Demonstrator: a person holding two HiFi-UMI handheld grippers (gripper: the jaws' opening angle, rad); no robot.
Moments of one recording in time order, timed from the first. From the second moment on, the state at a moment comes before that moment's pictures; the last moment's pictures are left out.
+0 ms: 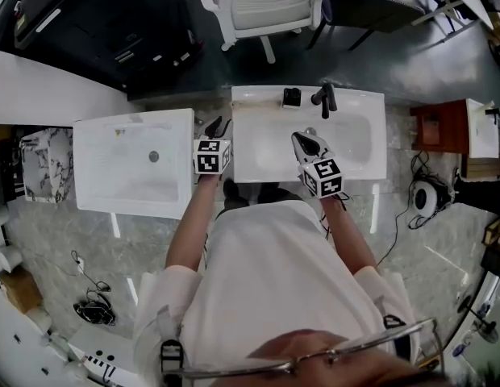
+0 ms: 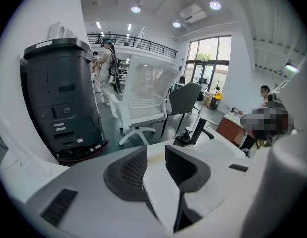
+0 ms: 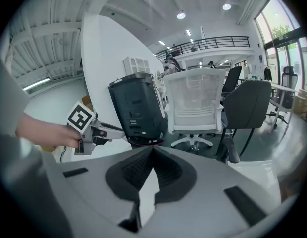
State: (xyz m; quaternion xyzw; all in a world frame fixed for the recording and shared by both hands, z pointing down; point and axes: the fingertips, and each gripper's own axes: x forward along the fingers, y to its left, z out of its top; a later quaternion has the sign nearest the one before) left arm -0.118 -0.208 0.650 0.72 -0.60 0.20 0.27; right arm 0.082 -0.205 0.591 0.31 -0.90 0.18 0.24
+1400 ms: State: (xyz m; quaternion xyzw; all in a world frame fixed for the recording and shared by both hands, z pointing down) left arm -0.126 -0.130 0.512 0.77 -0.60 0.06 0.21; right arm 0.076 -0.175 0.498 0.33 -0.92 0.07 0.19
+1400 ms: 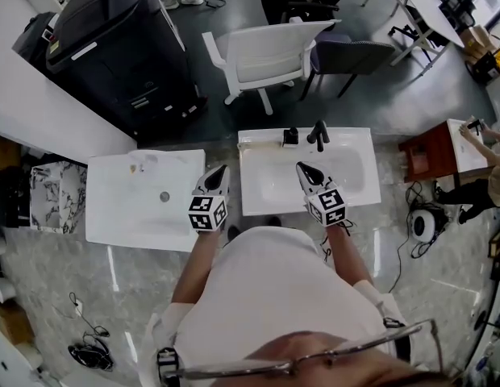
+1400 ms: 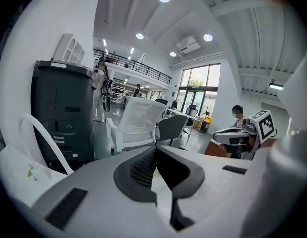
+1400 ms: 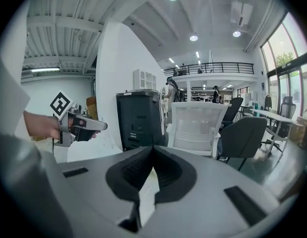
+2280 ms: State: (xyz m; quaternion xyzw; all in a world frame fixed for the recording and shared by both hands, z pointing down) left arm -0.118 -0.131 0.505 0.79 -0.58 0.06 0.21; right arm 0.074 -0.168 0.491 0.34 -0.92 0.06 0.17
